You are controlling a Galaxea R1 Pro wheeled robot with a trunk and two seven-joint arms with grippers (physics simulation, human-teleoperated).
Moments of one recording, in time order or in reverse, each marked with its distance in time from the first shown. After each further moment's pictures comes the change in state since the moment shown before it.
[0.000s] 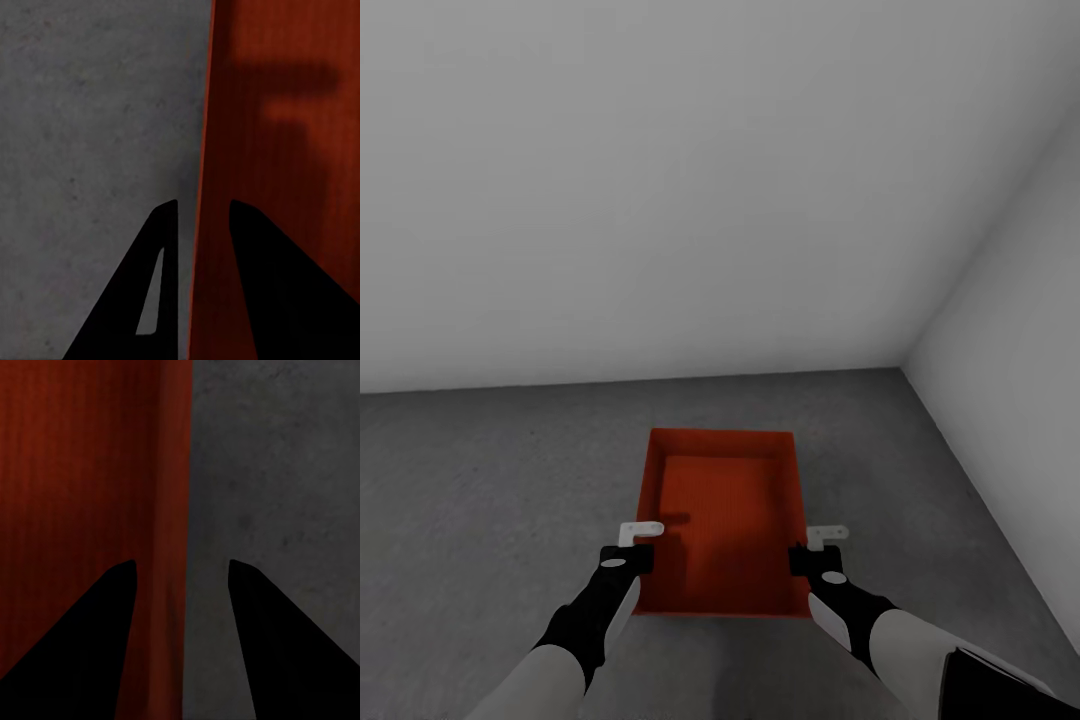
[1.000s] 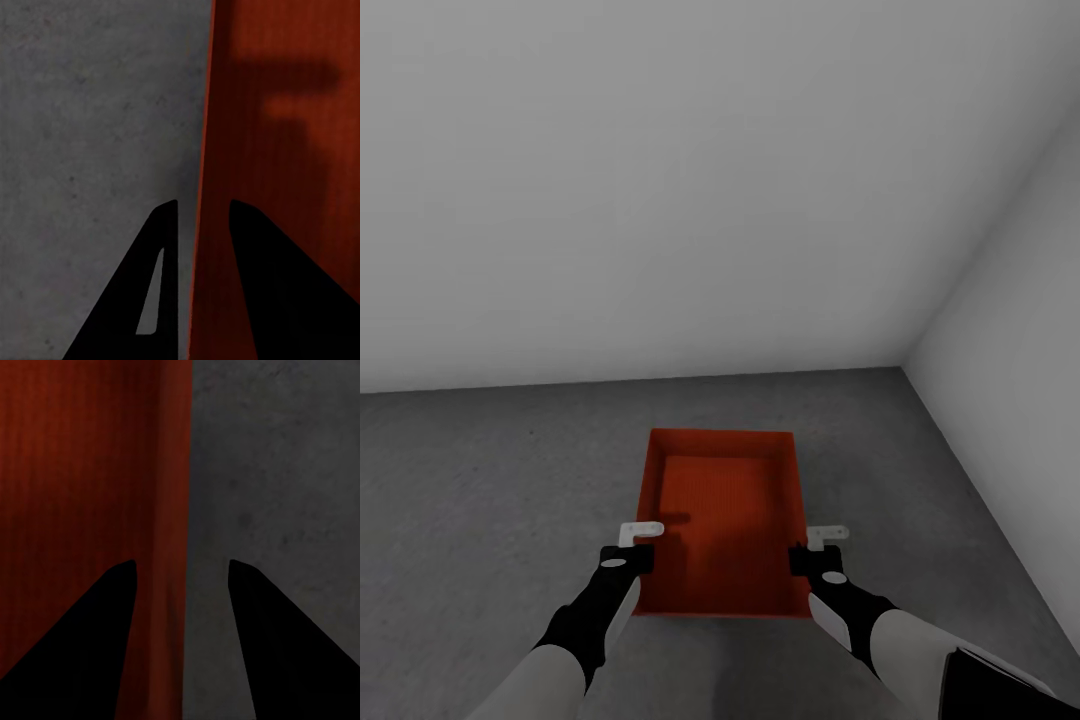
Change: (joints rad) left arm 0.000 -0.001 0.000 0.001 0.000 0.001 0.001; right arm 0.000 0.000 -0.001 0.001 0.000 0.001 0.002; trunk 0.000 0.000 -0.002
